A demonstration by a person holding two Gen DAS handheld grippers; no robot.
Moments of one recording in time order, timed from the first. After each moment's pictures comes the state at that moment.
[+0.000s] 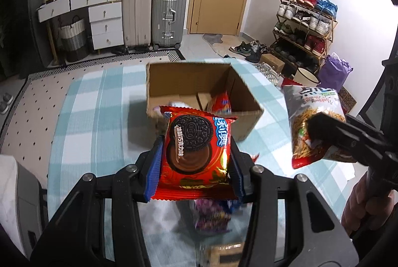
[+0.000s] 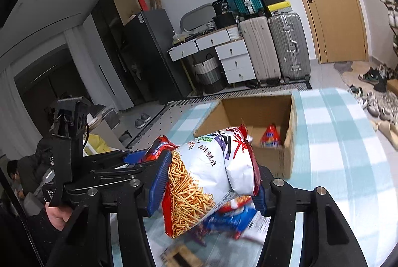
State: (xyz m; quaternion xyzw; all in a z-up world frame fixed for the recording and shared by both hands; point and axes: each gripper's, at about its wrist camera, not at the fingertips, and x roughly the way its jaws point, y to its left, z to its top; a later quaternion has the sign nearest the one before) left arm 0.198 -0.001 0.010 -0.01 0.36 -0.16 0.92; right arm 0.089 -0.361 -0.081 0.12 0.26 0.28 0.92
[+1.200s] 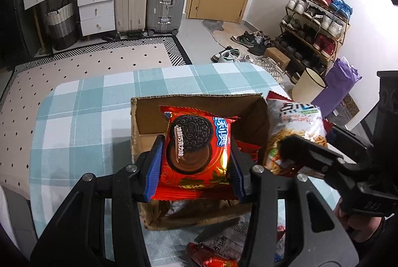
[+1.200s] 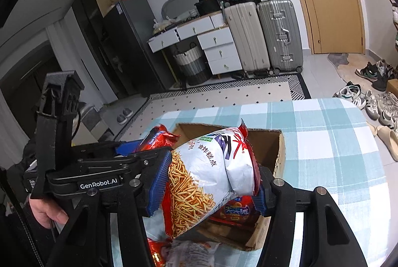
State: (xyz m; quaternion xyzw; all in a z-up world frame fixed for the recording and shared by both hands) left arm 0.406 -0.021 -0.022 -0.03 0.42 -0.18 0.89; right arm 0.280 -0.362 -0.097 0.11 0.32 0.25 0.91
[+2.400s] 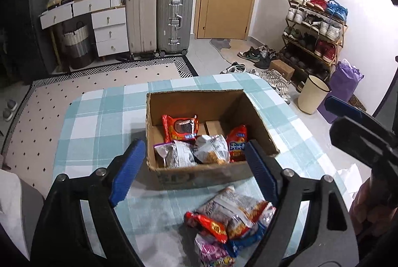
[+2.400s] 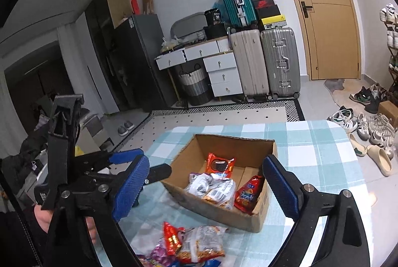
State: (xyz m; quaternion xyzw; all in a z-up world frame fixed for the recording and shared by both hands) left arm 0.281 -0.018 0.025 0.00 0.35 -0.14 0.93; right arm 0.180 -0.375 -0.046 0.09 0.24 0.24 0.94
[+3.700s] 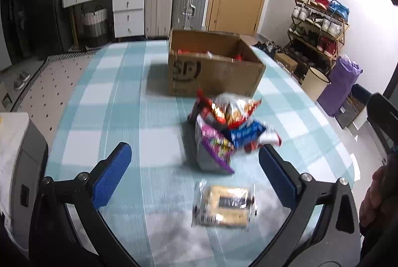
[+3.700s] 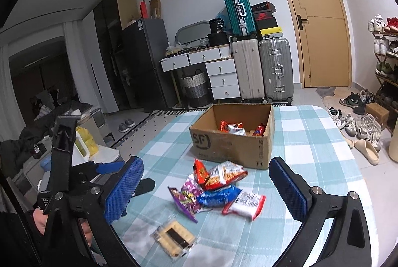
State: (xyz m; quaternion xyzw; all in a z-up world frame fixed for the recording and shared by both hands) left arm 0.084 0.019 -0.049 -0.03 0.37 -0.10 0.92; right arm -0.011 -0.370 -0.083 0.06 0.21 0.23 0.95
